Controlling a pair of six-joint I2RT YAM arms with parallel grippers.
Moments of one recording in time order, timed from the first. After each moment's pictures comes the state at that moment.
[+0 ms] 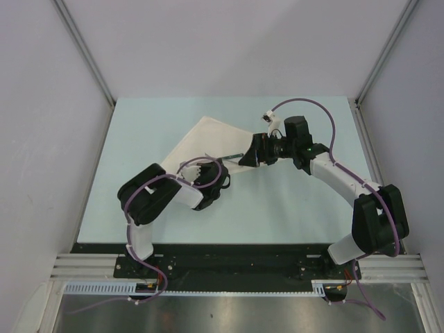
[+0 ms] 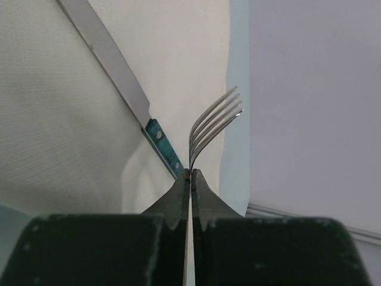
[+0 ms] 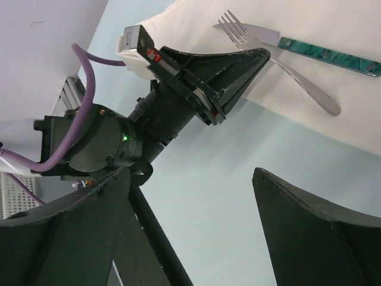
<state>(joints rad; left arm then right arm) -0.77 1.91 0.75 0.64 -0.81 -1.79 0.40 1.50 1.08 -0.14 -0.71 0.35</state>
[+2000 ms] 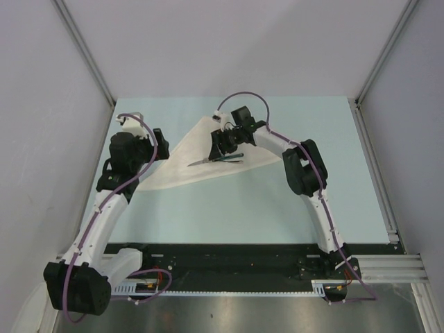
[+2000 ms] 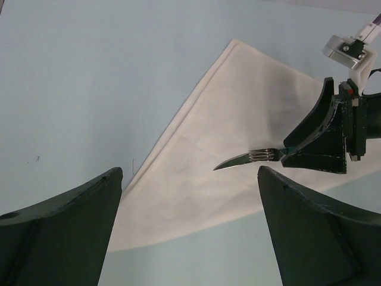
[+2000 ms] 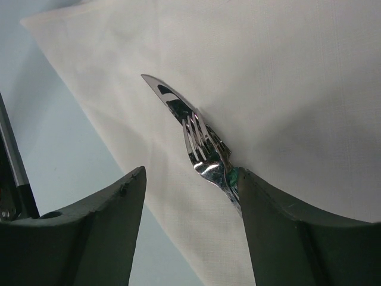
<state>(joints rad) -0.11 1.00 0.84 -0.20 -0.03 -0.18 0.54 2.39 1.93 -0.36 -0.70 0.09</state>
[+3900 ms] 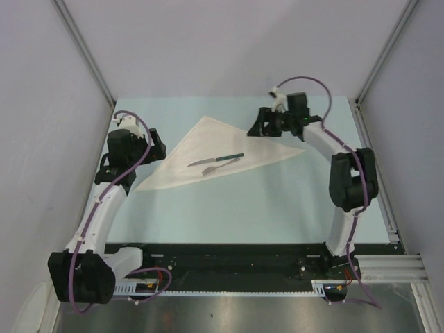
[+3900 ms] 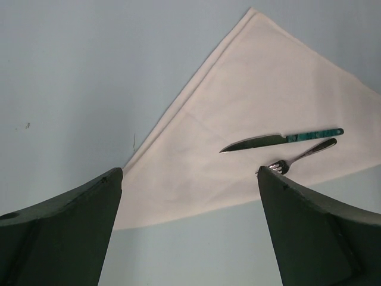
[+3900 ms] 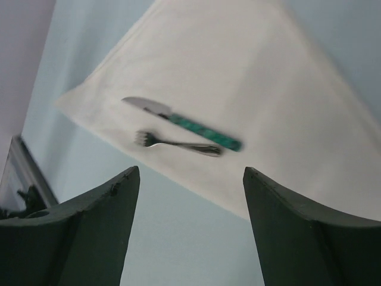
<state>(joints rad) -0.03 1.08 0.88 -0.29 0.05 -0.24 0.30 1.95 1.54 -0.25 -0.65 0.25</state>
